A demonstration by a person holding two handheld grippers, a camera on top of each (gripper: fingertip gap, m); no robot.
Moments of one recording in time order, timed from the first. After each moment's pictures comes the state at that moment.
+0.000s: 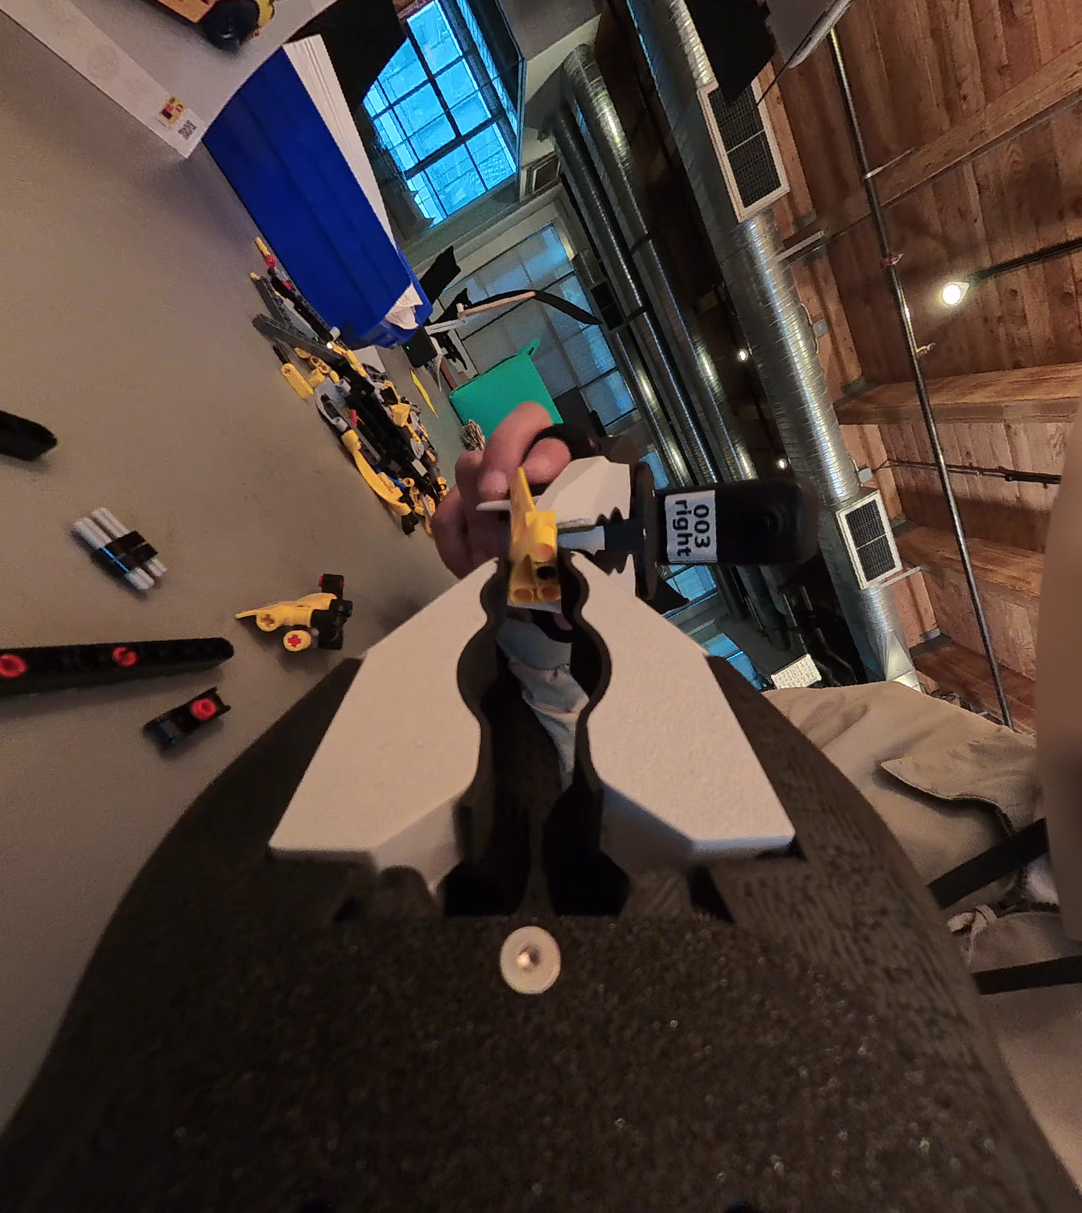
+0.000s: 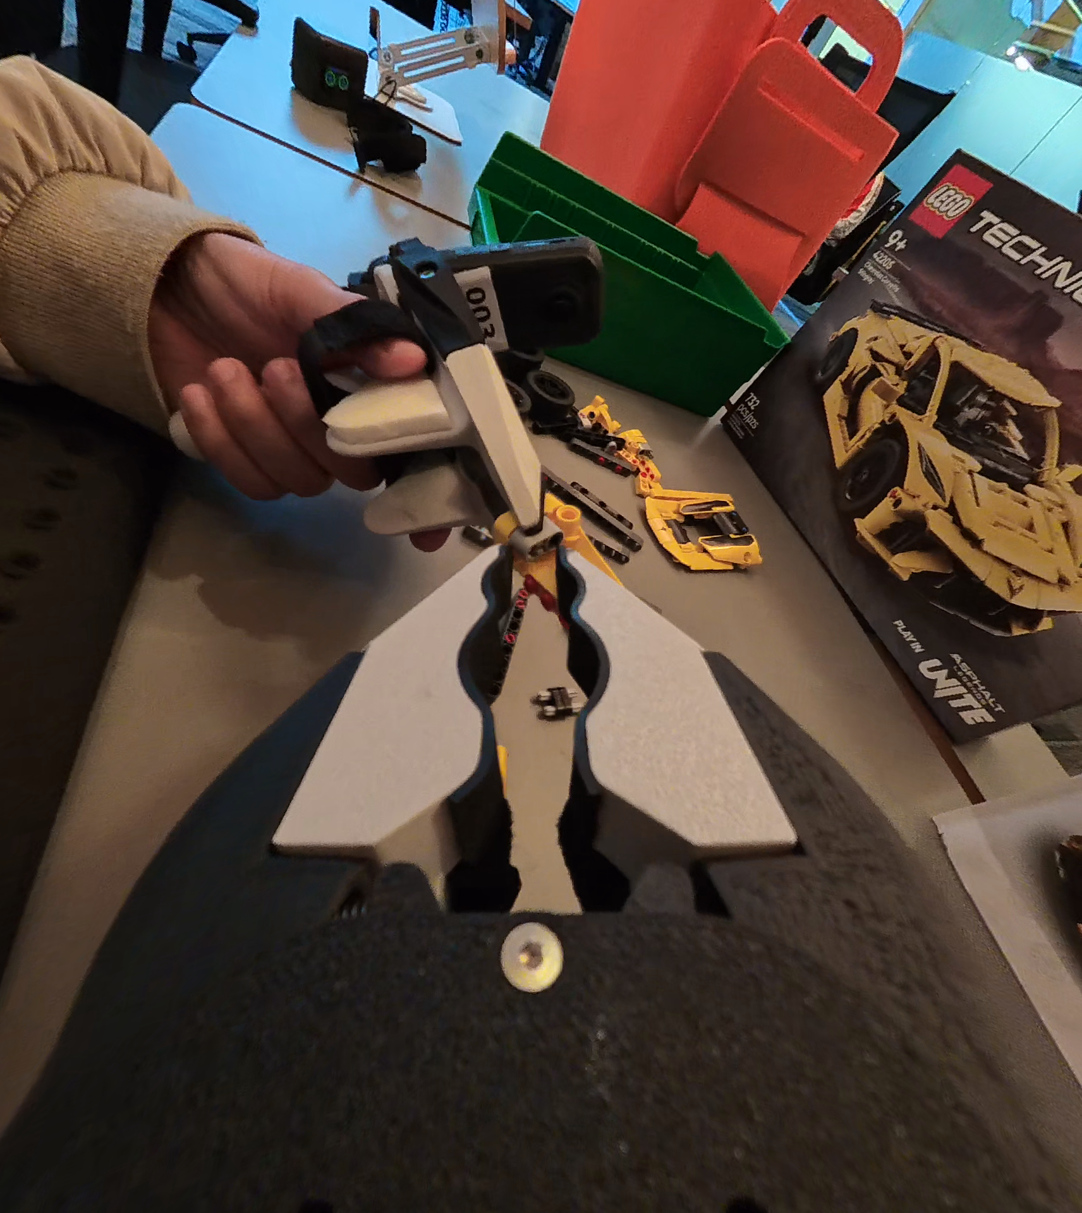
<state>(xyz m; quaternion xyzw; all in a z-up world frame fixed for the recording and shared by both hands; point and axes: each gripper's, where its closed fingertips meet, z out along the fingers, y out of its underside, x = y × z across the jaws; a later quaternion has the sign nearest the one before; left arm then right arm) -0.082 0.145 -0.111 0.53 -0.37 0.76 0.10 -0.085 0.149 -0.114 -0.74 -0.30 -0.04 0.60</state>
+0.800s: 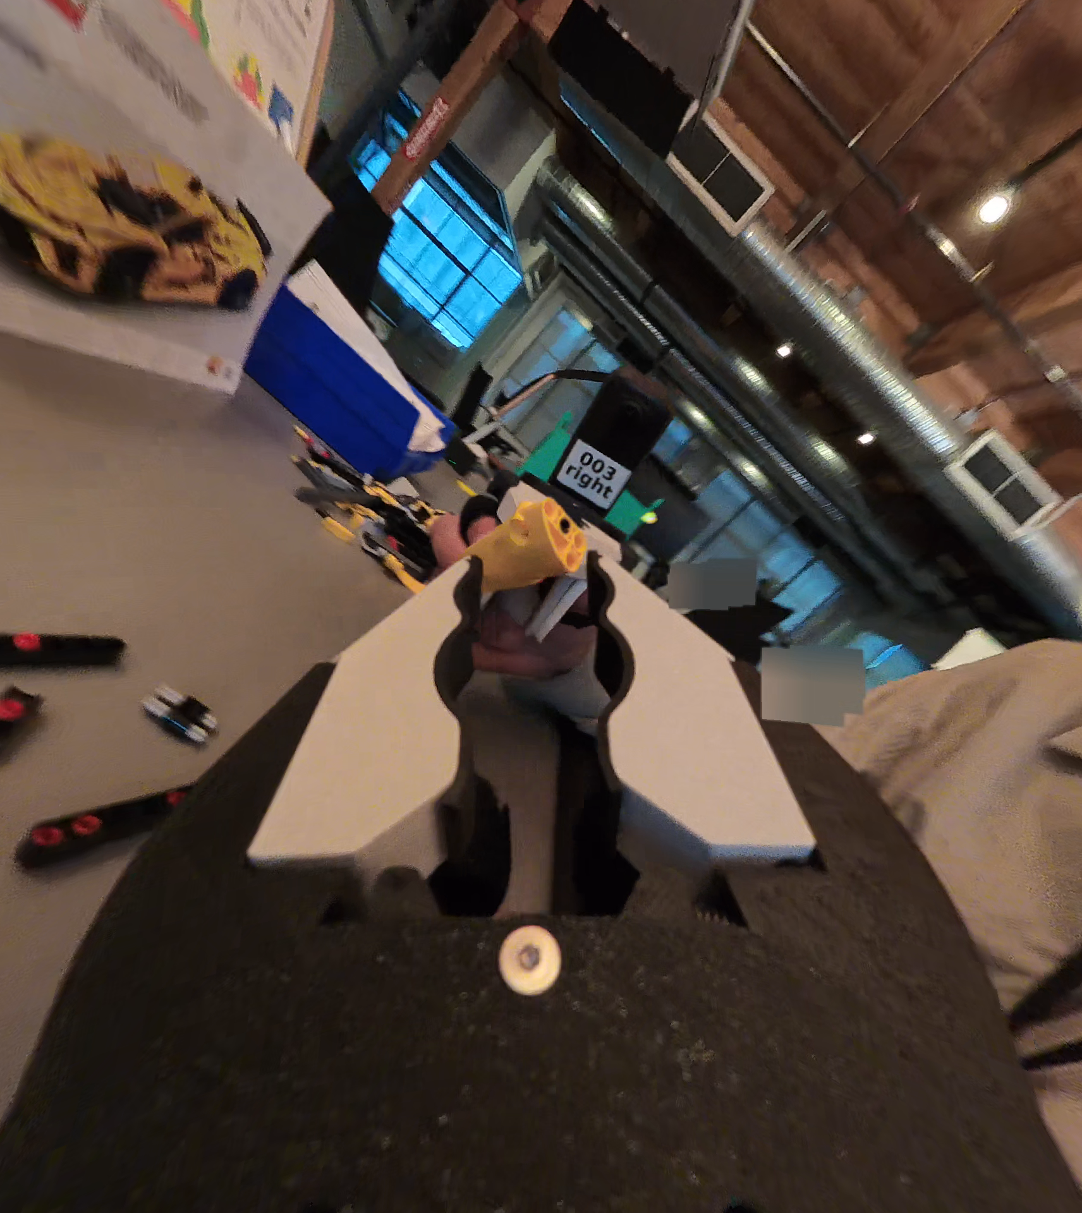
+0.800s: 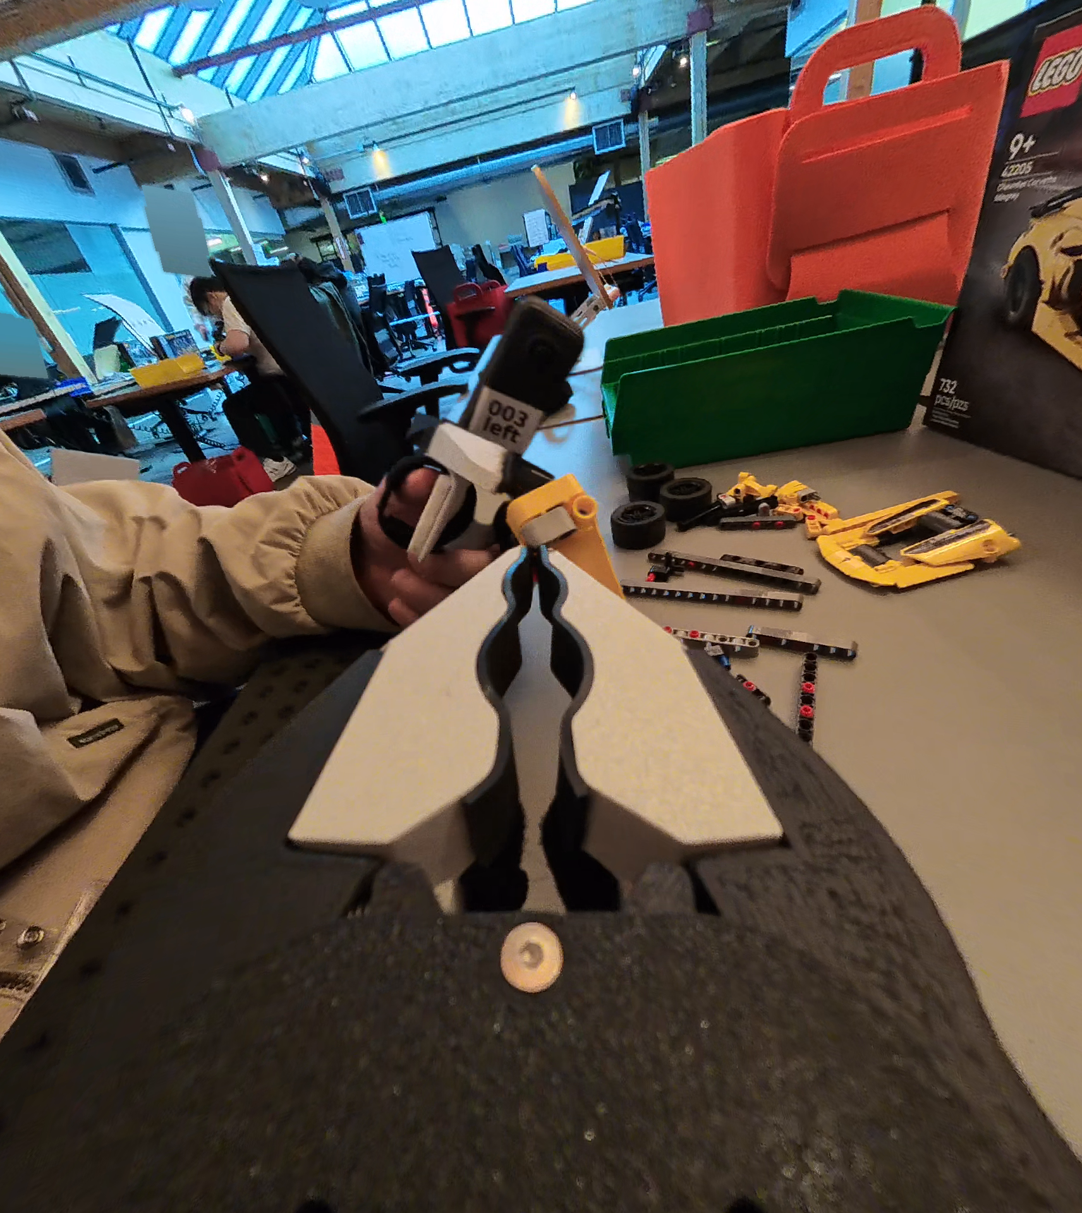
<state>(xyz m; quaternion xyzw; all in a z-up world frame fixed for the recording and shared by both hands) -0.085 0.156 -0.078 0.47 -0.41 0.77 -0.09 -0.078 0.139 -0.085 -0.70 -0.17 0.29 0.63</state>
